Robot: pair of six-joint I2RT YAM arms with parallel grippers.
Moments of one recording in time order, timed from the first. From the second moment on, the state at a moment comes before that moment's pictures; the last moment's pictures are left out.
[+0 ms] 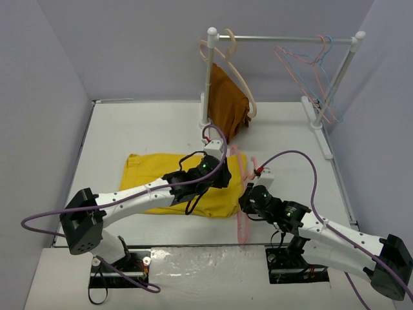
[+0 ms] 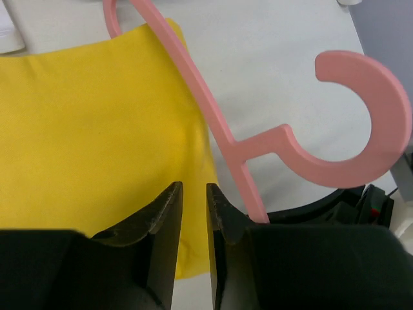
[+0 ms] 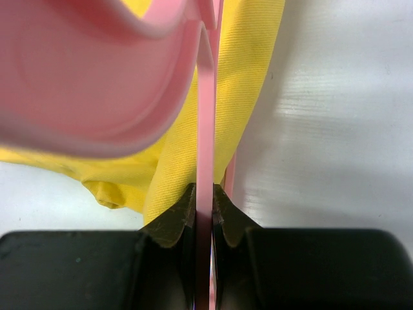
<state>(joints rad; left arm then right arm) -1.03 1.51 1.11 -0.14 -0.29 -0.69 0.91 0.85 0.41 -0.30 0.36 0.81</state>
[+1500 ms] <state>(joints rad) -1.06 1.41 0.85 0.13 -0.23 -0.51 0.89 0.88 0.46 -0.35 0.33 0.75</state>
